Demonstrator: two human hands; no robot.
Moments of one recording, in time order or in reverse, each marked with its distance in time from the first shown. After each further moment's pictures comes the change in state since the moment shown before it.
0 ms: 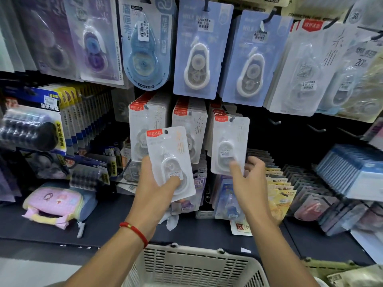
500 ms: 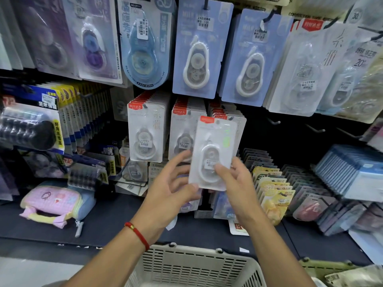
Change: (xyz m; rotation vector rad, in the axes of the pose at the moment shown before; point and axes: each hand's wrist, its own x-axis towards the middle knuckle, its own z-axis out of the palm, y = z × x) left_hand -0.010 0.007 0.014 -0.113 -0.306 -0.050; right_hand -0.013 -0.009 0.010 0.423 -0.364 -0.114
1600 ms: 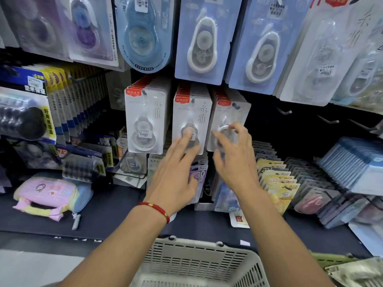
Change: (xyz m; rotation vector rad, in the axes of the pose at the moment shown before) left_hand 0.042 -0.023 -0.008 1.092 -0.010 0.359; right_hand 0.052 0.013 0.001 -1.179 0.124 -0.440
